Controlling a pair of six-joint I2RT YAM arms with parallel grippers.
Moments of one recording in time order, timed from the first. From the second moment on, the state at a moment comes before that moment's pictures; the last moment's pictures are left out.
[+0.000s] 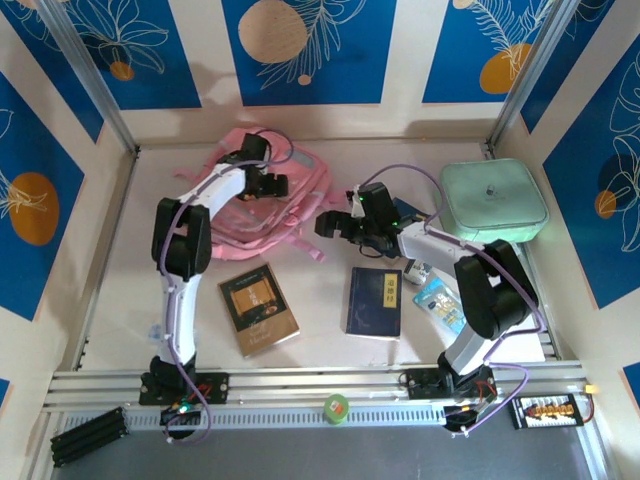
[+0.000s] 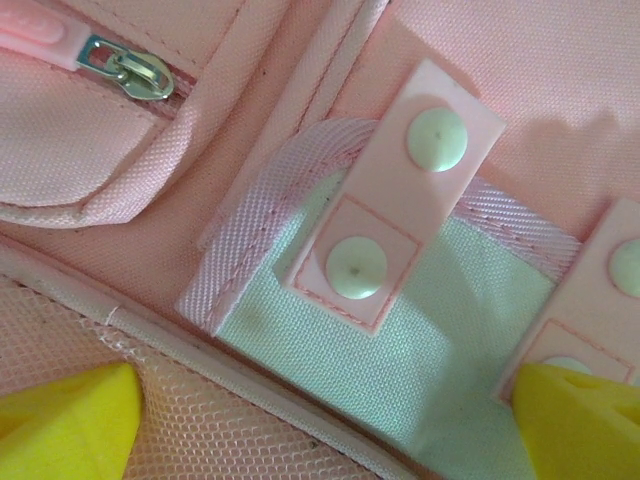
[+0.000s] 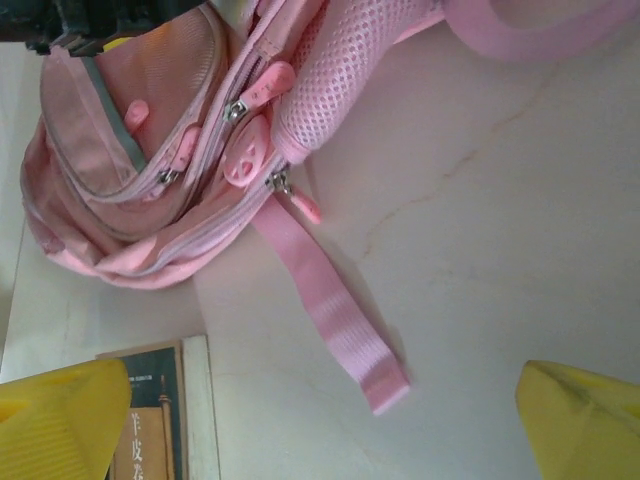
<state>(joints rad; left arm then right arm) -0.32 2.27 1.88 -0.66 0.02 -0.27 0.49 1.65 0.99 -0.10 -0.34 0.62</state>
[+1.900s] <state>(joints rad) -0.36 1.57 0.91 -0.17 0.10 -0.85 0.38 1.80 1.22 -0.12 -0.42 0.96</state>
